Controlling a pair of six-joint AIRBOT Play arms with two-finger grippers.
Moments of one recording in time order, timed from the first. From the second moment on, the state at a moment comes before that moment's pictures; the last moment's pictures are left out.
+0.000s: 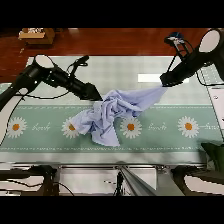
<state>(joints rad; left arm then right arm) -0.18 -1.54 1.29 0.65 -1.43 -1.13 0.14 -1.43 1.53 -1.43 1.47 1.36</state>
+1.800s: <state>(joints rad) 0.09 -1.41 0.55 0.53 -0.97 -1.10 0.14 -1.46 1.53 -1.45 1.40 1.33</state>
